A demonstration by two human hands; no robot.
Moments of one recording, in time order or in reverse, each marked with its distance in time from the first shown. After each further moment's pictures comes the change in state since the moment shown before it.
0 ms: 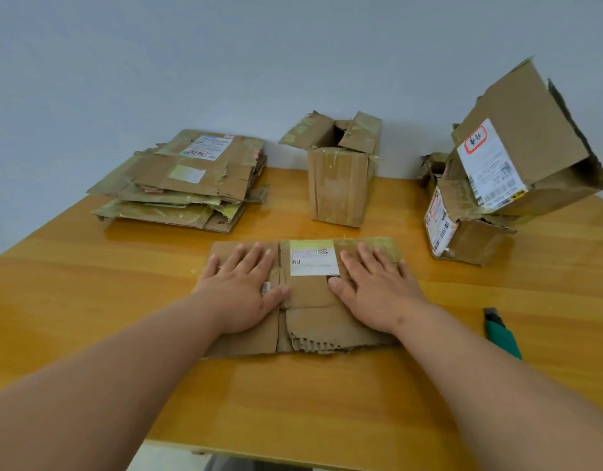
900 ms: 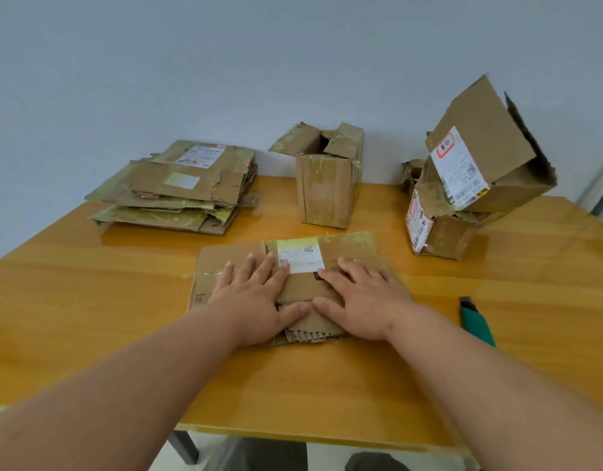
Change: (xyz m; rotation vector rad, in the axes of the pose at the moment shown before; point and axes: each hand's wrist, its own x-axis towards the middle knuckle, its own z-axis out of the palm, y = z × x) left_hand -0.018 0.039 0.006 0.030 0.013 0.052; right_hand -0.031 -0.007 -0.004 -0.049 0.004 -0.111
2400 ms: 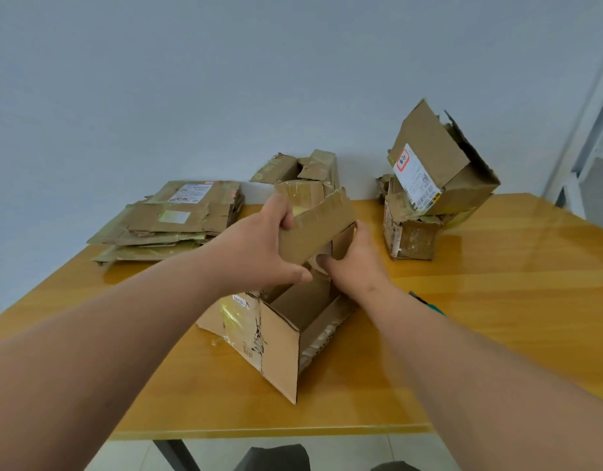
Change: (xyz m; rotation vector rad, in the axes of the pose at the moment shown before) left_hand -0.048 0.036 -0.135 -0.411 0.320 0.277; right_hand -0.008 -0.011 -0.046 0.915 0.537 0.316
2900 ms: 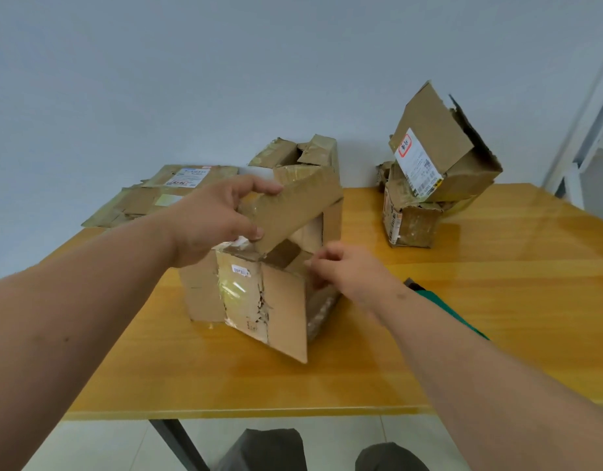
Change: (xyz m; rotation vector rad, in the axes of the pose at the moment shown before) left_hand -0.002 -0.030 -0.025 -0.620 -0.082 -0.141; right_hand -0.051 -0.013 -0.018 0.200 -0.387 -0.016
